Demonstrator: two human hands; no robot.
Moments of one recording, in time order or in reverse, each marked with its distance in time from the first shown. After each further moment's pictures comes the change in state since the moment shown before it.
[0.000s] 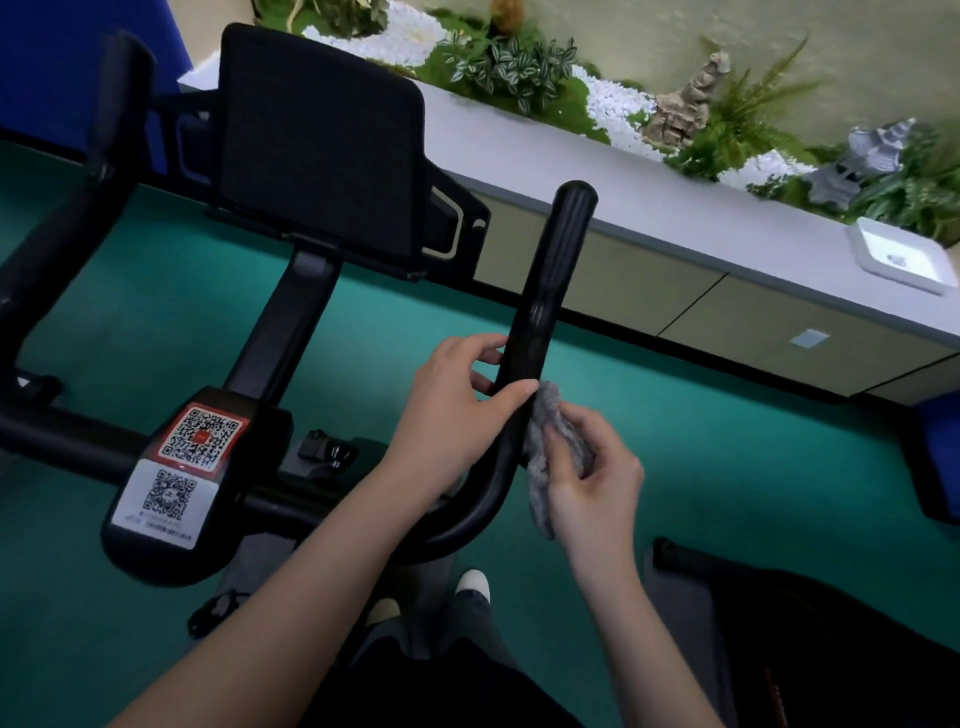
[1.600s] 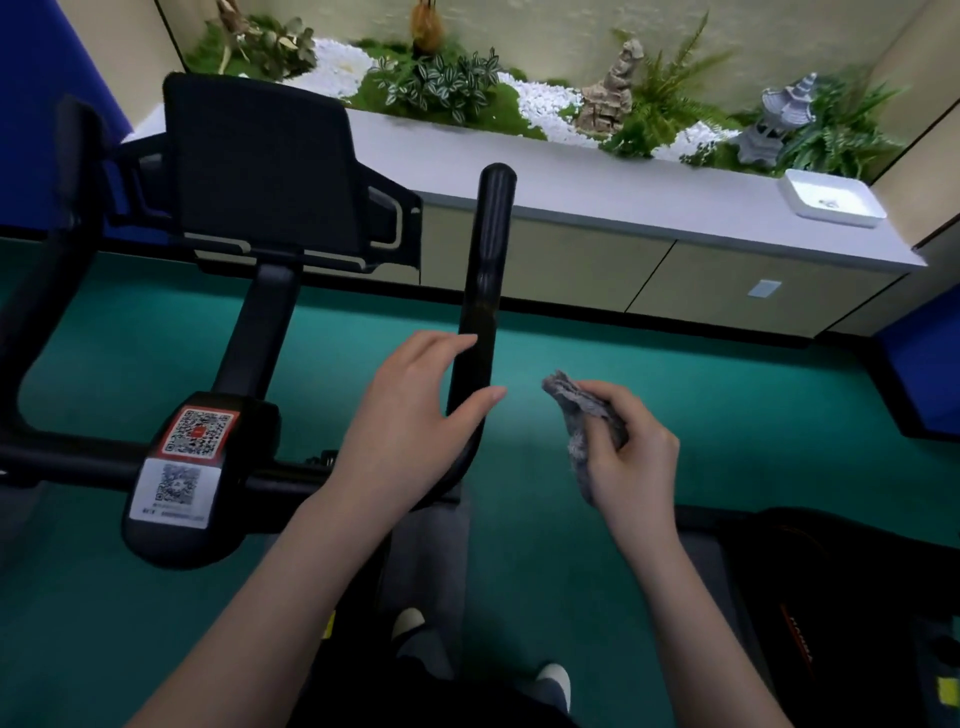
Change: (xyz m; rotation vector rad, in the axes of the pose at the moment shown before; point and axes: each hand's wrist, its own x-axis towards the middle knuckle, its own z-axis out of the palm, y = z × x) left_hand -0.051 0.021 -0.027 0.376 -0.075 0.326; right_hand -0.024 0.005 -0.057 -0.185 0.102 -0.141
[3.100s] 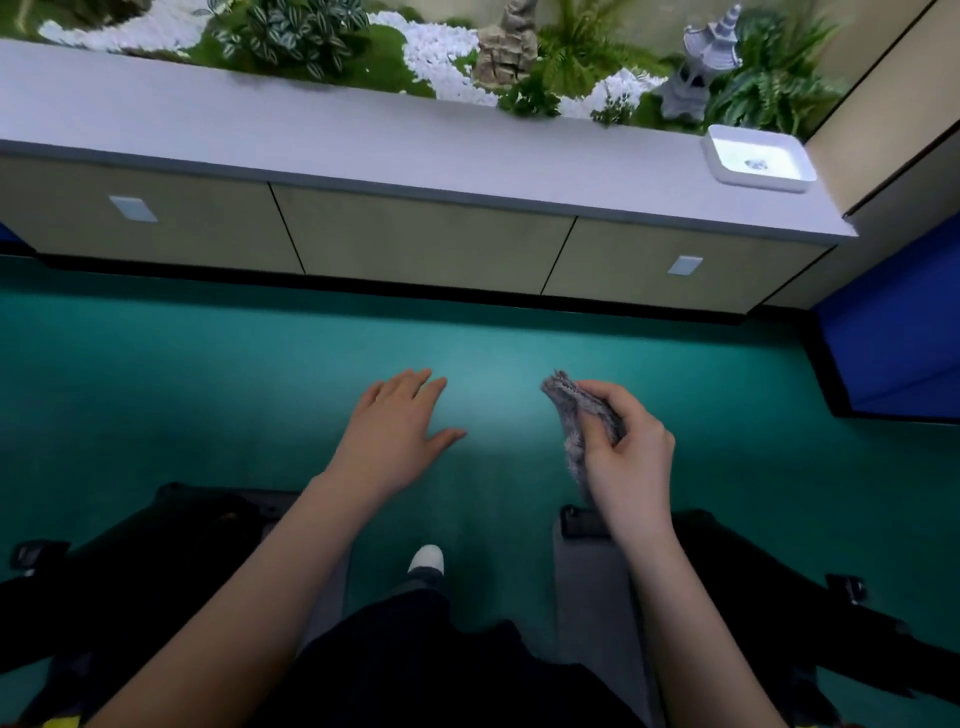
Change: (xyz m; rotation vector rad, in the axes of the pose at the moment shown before) left_hand 0.179 0.108 0.334 0.483 -0.420 0.003; right_hand 0.199 0.235 -0.213 -0.076 0.000 0.232
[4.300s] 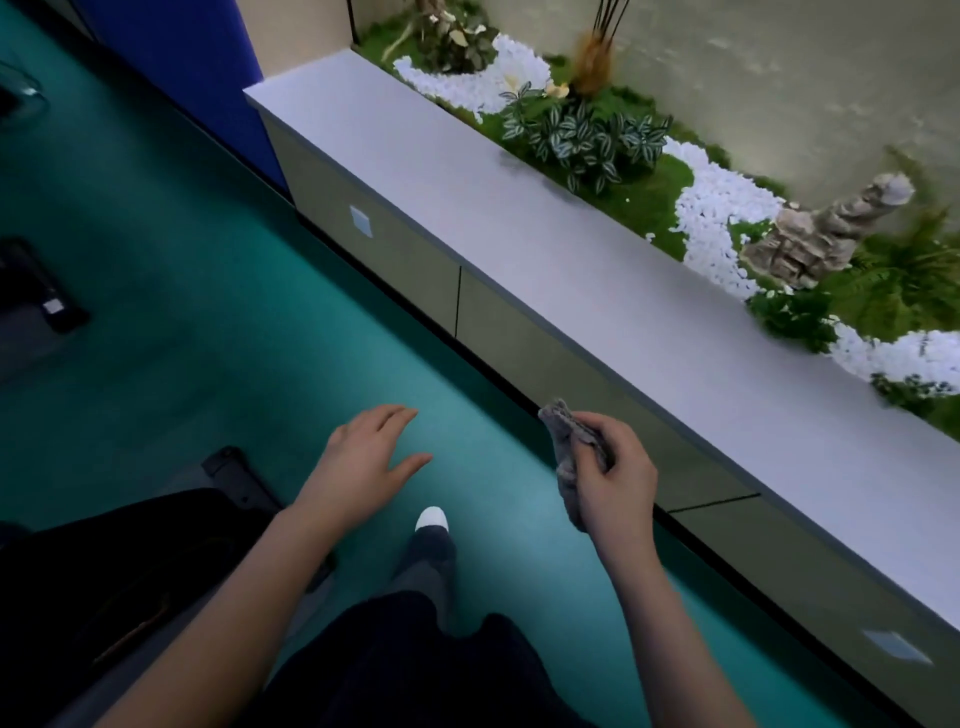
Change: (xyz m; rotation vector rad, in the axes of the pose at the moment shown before) left_hand 0.255 -0.136 -0.060 -0.243 0.214 -0.698; right_hand 0.399 -0.052 0.226 0.172 -0.632 -0.229
